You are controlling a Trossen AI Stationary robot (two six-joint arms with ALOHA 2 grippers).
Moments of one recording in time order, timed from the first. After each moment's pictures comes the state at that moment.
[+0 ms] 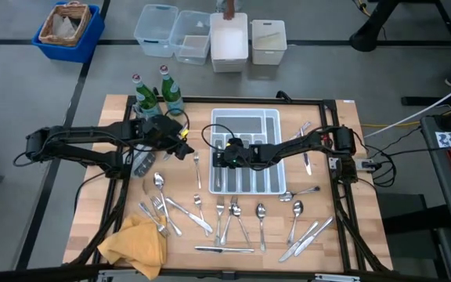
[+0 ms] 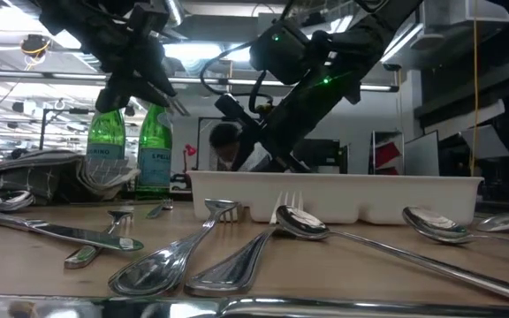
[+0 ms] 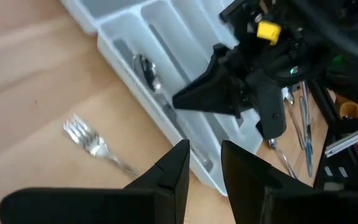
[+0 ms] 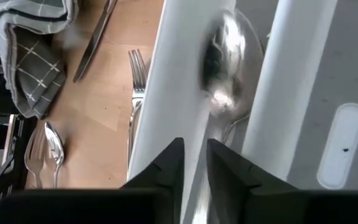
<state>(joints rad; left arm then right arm) 0.24 1.01 0.70 -0.39 0.11 -0.81 -0.03 2.00 1.18 0.06 0.20 1.31</state>
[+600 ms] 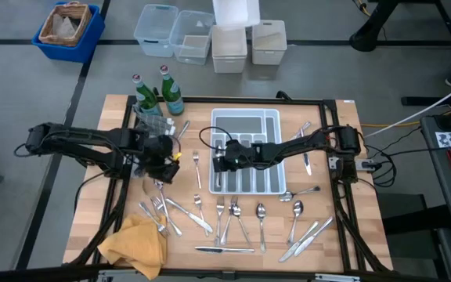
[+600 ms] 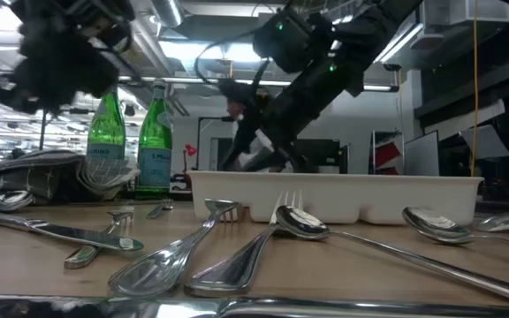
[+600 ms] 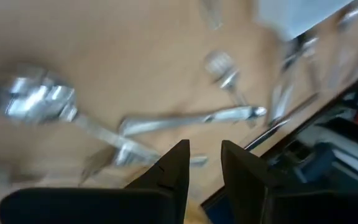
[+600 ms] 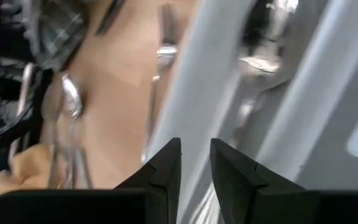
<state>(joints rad) 0.05 1.00 0.70 -0.81 0.38 -1.24 -0.03 1.95 1.18 0.06 0.05 1.19</state>
